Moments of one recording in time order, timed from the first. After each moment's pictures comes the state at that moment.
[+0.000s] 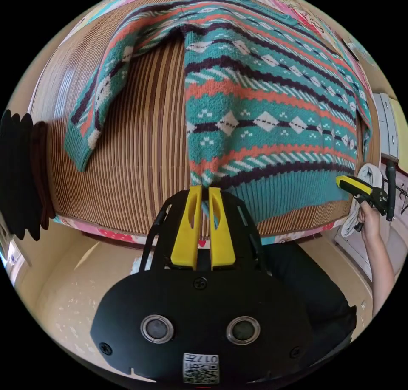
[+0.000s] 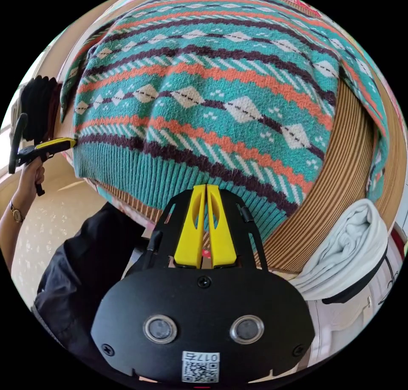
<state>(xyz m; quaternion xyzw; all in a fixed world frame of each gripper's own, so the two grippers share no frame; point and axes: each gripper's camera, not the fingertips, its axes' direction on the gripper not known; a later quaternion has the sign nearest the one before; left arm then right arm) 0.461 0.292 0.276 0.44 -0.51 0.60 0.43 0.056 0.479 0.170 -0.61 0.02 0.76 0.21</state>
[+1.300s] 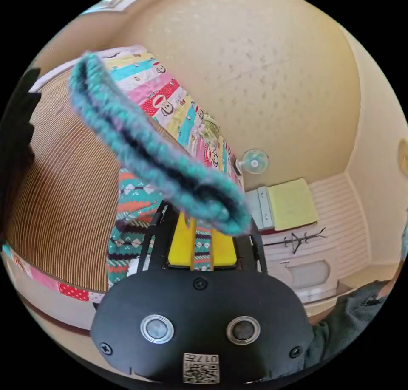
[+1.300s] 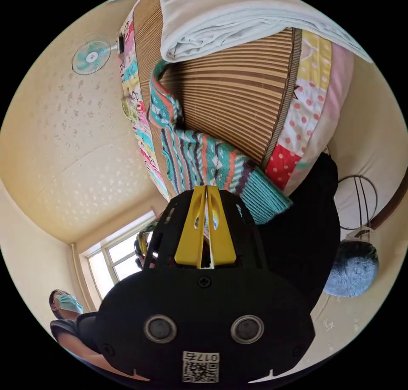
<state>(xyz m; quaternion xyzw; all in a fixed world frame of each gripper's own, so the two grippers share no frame) 0.261 0.569 0.002 0.28 -0.06 0.87 0.41 -0.106 0.039 -0.265 0.10 0.39 0.92 -0.02</state>
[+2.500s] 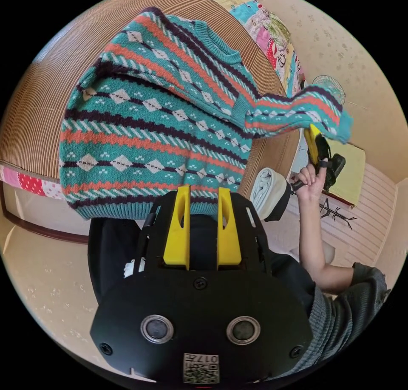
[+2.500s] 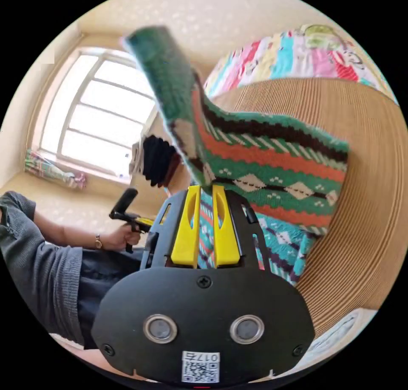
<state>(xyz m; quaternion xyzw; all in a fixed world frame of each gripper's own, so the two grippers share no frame) 0.123 0.293 0.231 0.24 -0.32 0.70 0.60 0.218 0.118 -0.044 -0.26 0.00 0.86 0.45</state>
